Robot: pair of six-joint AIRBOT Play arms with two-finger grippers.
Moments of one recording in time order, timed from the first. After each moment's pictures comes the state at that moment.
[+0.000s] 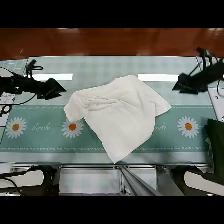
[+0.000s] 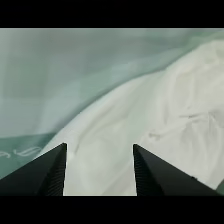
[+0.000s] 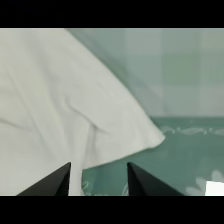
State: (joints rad) left arm 0.22 -1.47 1.12 0.83 -1.20 -1.27; right arm -0.17 -1.34 1.27 -1.23 1.36 1.52
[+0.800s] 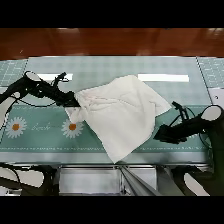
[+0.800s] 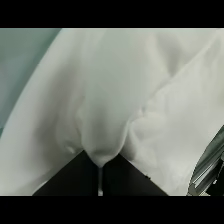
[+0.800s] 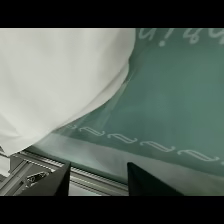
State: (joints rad) left arm 0.06 -1.67 1.15 0.82 -1.31 -1.11; right arm -0.01 -0.94 0.53 -1.03 1.36 1.53
